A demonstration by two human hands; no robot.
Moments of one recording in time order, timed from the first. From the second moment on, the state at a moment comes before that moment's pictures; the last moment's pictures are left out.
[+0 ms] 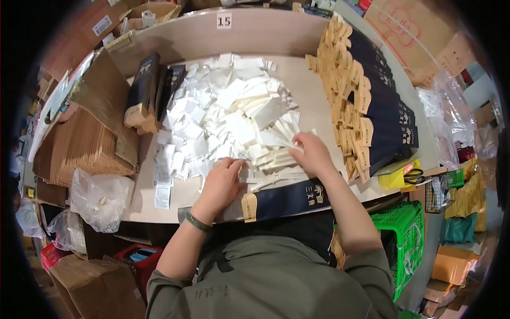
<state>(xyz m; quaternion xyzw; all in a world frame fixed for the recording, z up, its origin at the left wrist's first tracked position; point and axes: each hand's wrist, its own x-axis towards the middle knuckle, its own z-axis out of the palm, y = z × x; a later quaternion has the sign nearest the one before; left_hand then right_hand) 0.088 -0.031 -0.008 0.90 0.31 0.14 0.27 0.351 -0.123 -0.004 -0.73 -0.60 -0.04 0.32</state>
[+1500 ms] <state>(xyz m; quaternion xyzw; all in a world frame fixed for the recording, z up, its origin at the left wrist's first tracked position) -0.214 0.116 0.093 0.65 0.62 0.45 0.01 0.181 -0.134 0.002 -0.59 -0.72 0.14 0.35</state>
